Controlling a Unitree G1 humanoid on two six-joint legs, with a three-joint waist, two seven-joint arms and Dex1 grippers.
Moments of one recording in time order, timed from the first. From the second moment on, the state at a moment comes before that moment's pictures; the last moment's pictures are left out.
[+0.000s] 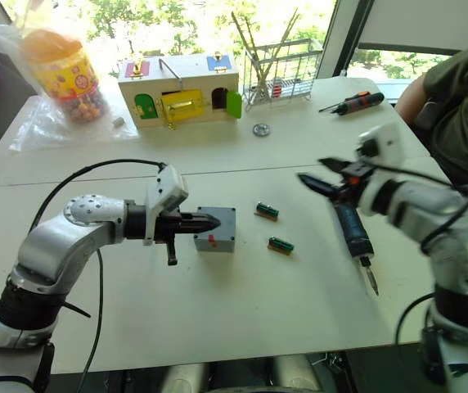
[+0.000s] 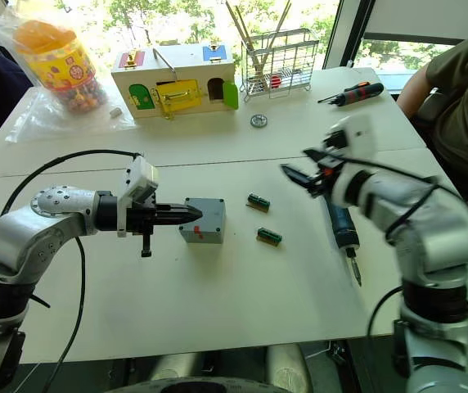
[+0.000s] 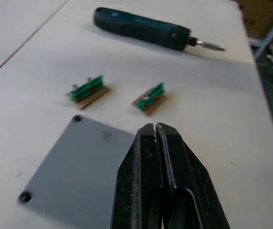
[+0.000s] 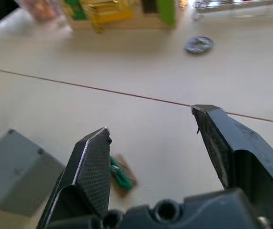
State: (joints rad) left arm -0.47 0.75 -0.11 -0.42 -0.62 0.80 -1.01; right arm -0.51 -0.77 -0.22 -0.50 0.55 1.24 0.55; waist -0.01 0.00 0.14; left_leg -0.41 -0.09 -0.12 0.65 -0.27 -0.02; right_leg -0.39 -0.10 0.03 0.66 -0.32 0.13
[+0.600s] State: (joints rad) left arm -0.44 0.69 -0.32 -0.57 -0.54 0.71 -1.02; right arm -0.92 -1.16 0.43 0.24 0.61 1.57 0.97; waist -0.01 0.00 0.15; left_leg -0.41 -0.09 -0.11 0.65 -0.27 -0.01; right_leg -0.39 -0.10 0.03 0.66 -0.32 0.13
